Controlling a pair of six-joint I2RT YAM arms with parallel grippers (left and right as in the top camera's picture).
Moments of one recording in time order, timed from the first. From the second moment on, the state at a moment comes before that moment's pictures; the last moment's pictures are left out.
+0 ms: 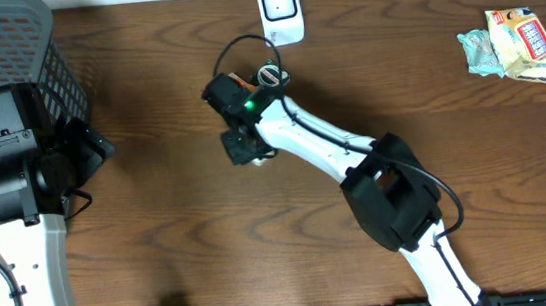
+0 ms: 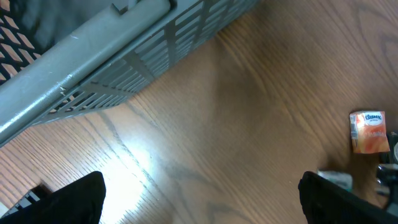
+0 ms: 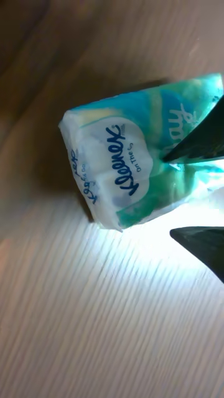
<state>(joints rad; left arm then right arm) 0.19 1.26 1.47 -1.31 -0.17 -0.57 0.74 2.29 1.85 -0.96 -0.02 0.39</state>
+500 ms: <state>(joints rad) 0.19 1.26 1.47 -1.31 -0.17 -0.57 0.71 2.11 1.84 -1.03 0.01 0.46</state>
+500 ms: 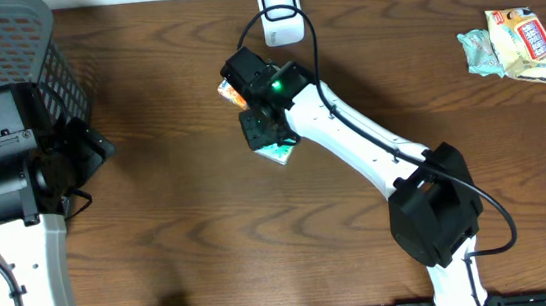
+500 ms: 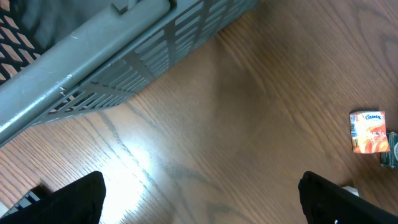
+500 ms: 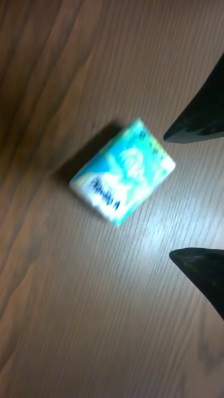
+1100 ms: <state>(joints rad) 0.19 1.26 1.47 -1.31 -0.17 -0.57 0.78 2.26 1.84 -0.83 0.18 0.64</state>
